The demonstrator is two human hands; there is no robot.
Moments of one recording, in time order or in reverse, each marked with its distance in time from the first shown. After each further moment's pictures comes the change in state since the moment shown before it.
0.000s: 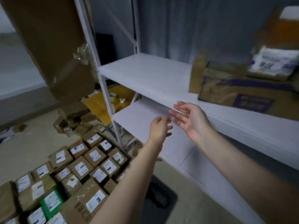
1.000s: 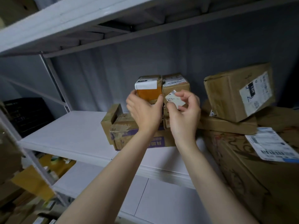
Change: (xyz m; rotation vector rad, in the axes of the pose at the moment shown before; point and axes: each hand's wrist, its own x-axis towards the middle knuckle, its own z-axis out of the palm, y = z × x) left_hand -0.061 0.151 0.279 0.318 0.142 0.833; right_hand -0.068 -0.202 -0.138 -0.295 0.570 -1.141
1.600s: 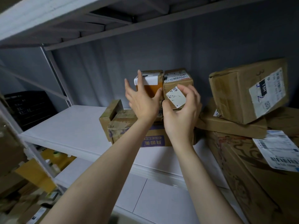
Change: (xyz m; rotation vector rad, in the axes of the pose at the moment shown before) left_hand 0.038 -0.023 0.032 0.218 -0.010 0.083; right_hand 0.005 0.016 0.010 -0.201 0.034 -0.098
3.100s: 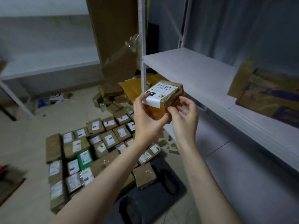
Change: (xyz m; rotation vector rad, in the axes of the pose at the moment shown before) left_hand -0.185 -0.236 -0.346 -0.057 0.327 -0.278; right_hand -0.324 -0.087 0.117 0.418 -0.851 0.621
